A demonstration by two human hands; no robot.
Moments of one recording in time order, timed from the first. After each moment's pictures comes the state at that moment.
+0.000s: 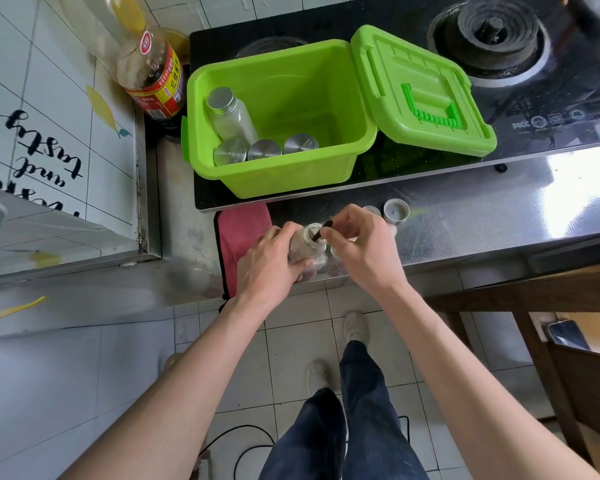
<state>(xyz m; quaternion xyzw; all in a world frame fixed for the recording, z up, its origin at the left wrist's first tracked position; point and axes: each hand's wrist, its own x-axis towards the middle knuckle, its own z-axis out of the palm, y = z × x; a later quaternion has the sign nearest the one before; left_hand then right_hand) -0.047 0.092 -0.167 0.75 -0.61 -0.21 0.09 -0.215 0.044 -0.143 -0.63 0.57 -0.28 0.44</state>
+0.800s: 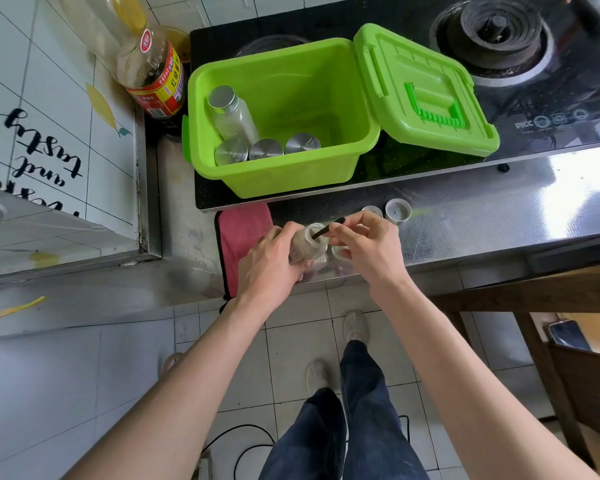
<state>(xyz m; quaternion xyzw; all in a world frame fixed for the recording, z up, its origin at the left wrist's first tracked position) -0.047 0.091 -0.166 0.76 -0.61 -0.22 0.10 -0.212 0.044 -0.144 -0.40 0.61 -0.33 0.60</state>
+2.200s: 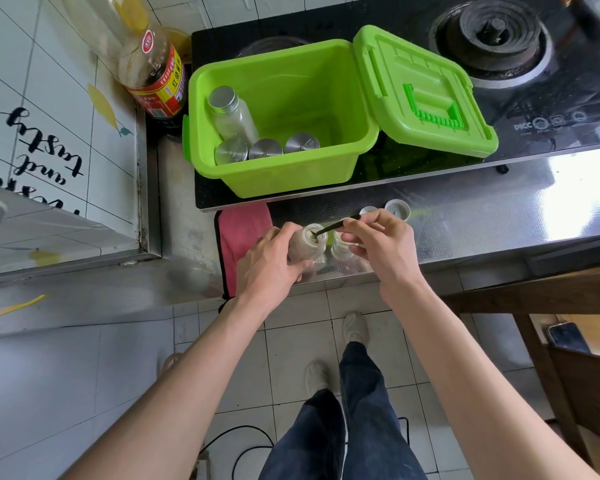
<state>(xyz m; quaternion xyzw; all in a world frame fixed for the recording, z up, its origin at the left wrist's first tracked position) -0.046 0.093 -0.169 0.76 -0.61 -0.21 0.10 -0.227 0.043 -0.134 -0.34 0.60 -0.37 0.62</state>
